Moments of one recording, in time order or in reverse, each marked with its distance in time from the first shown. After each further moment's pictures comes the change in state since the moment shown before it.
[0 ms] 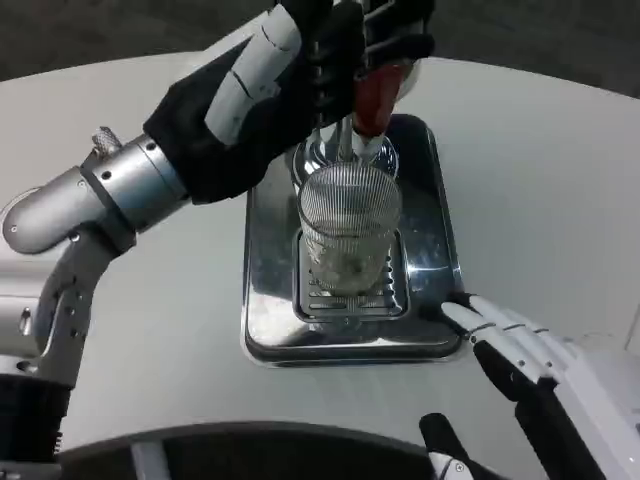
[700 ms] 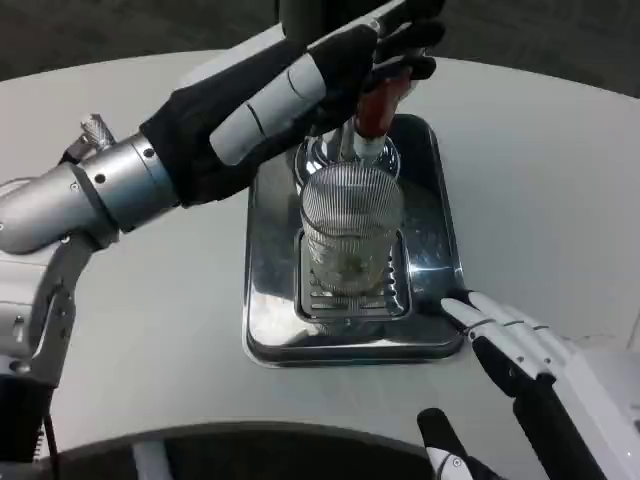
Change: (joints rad) left arm 0.005 0.060 -0.030 -0.015 0.133 -0.161 -0.071; right arm -0.009 0.010 0.015 0.001 -0.007 0.012 0.000
